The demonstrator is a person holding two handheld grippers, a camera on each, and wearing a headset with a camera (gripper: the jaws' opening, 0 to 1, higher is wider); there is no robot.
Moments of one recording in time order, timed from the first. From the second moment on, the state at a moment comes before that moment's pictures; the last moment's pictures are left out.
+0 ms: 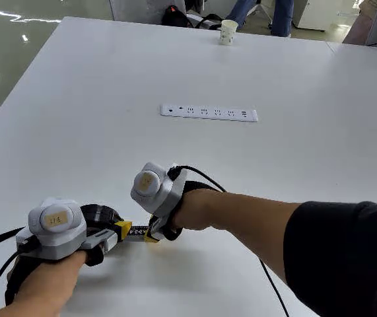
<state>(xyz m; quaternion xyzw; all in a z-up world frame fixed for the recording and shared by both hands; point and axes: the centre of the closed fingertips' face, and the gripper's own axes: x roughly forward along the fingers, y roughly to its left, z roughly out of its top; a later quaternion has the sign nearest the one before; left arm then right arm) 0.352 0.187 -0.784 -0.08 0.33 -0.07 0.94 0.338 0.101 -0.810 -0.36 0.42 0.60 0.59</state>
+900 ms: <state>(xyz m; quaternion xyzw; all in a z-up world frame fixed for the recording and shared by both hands) 0.352 0.185 -0.785 -0.08 0.33 -0.08 0.94 0.338 0.113 -0.808 -0.36 0.40 0.60 0.59</state>
